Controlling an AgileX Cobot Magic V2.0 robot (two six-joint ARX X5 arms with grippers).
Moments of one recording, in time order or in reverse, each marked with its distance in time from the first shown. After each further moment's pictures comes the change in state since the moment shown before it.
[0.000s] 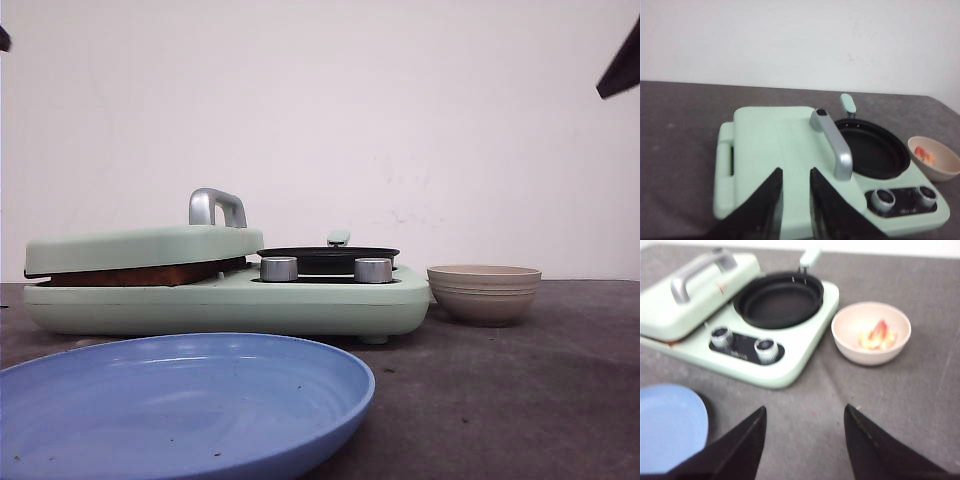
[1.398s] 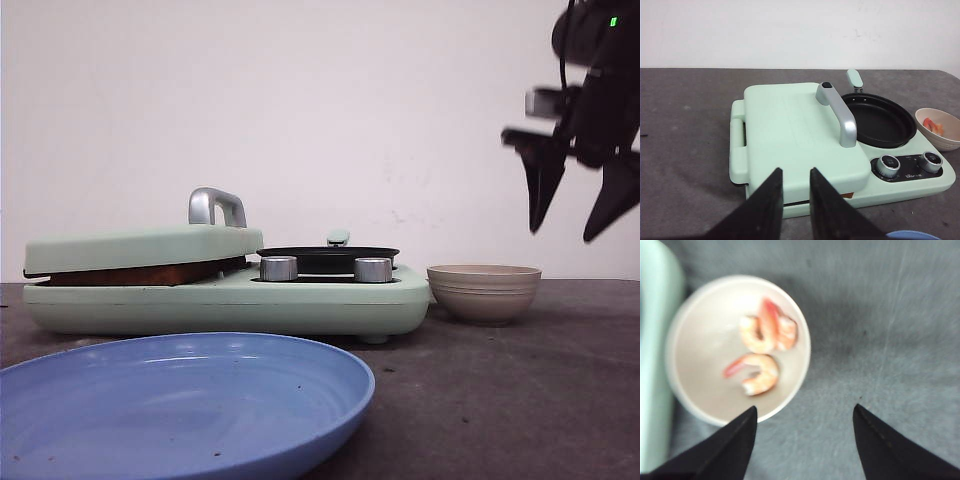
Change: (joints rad) left arm 0.000 -0.135 -0.006 -0.188 -0.010 0.077; right arm -0.490 1.308 0.915 -0.315 -0.243 -0.039
